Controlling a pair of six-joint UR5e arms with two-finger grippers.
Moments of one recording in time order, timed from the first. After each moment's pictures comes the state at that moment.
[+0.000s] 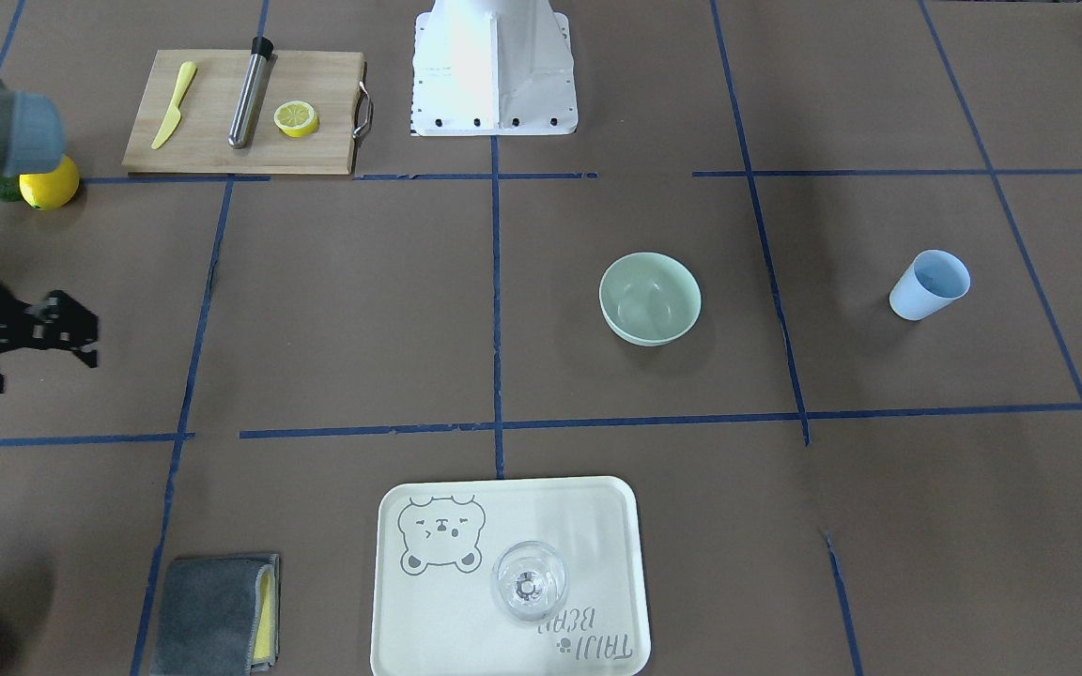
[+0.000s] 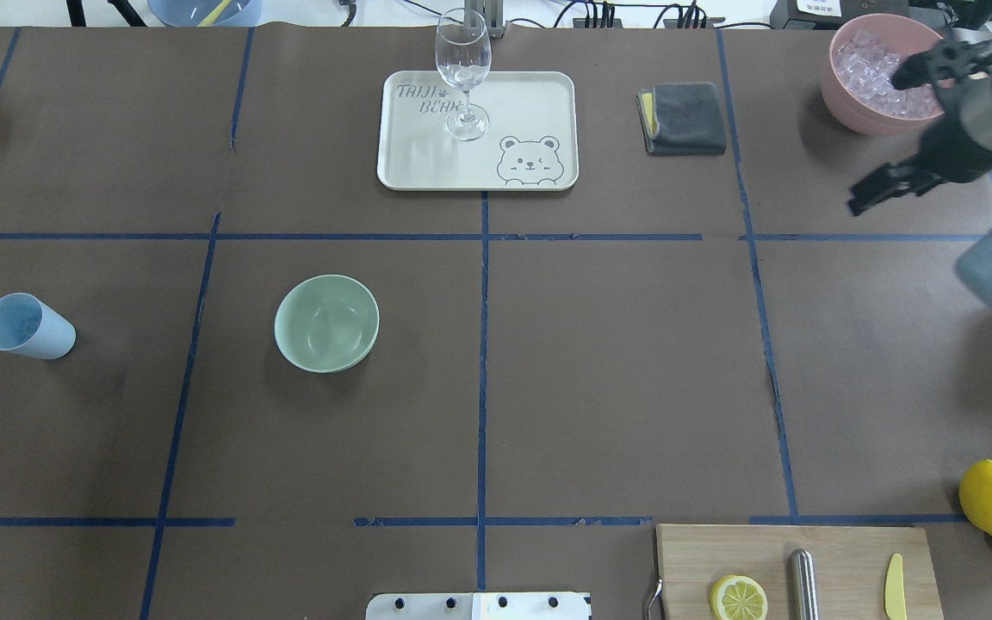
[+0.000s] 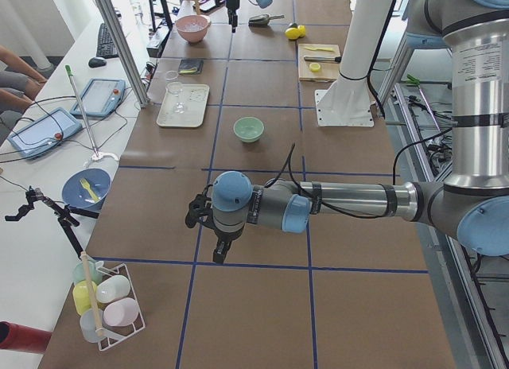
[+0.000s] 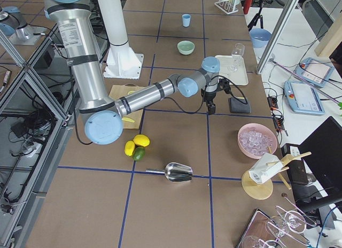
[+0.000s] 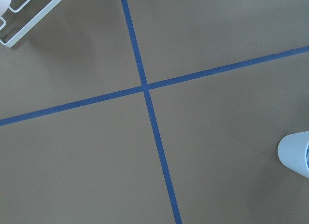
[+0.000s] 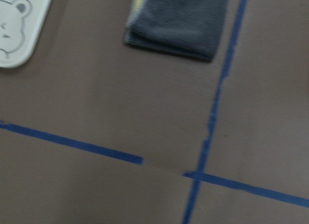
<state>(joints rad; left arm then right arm) -1.58 -1.45 -1.70 -1.77 -2.42 0.12 1.17 -1.42 1.72 -1.40 2.23 0.28</state>
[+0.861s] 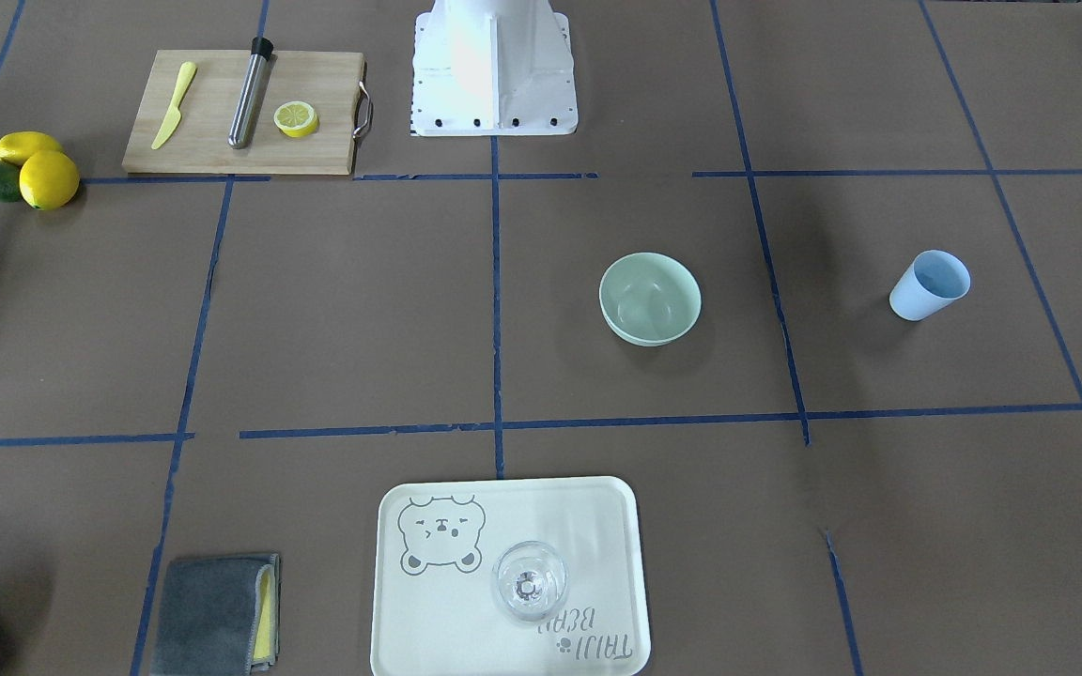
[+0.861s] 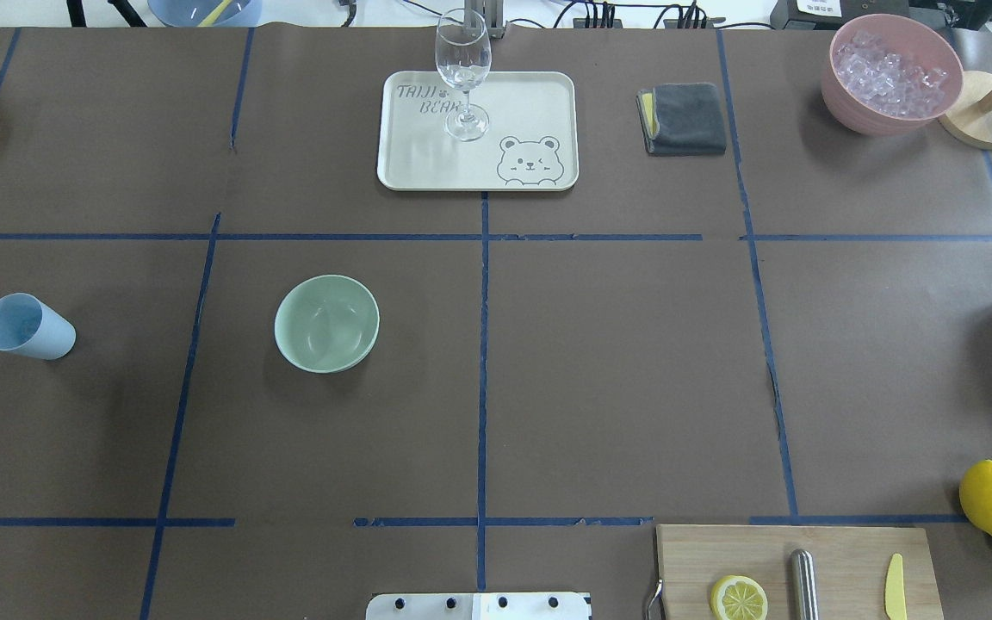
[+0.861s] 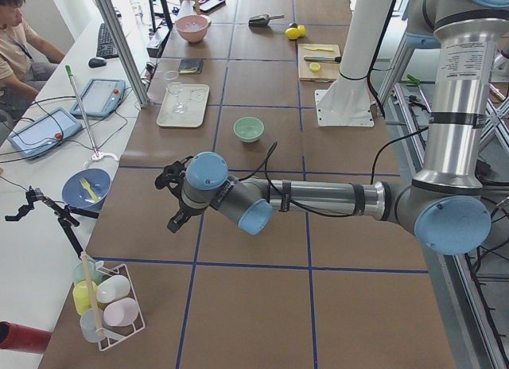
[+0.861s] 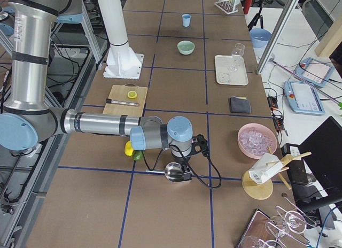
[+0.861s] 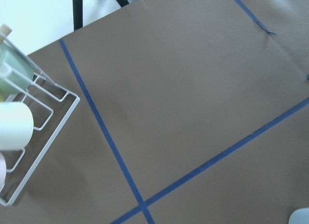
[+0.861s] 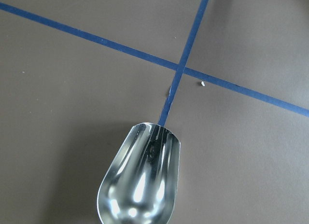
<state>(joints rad) -1.52 -1.62 -1.54 -2.22 -2.42 0.05 1.55 -1.74 1.71 -1.40 2.32 -0.17</state>
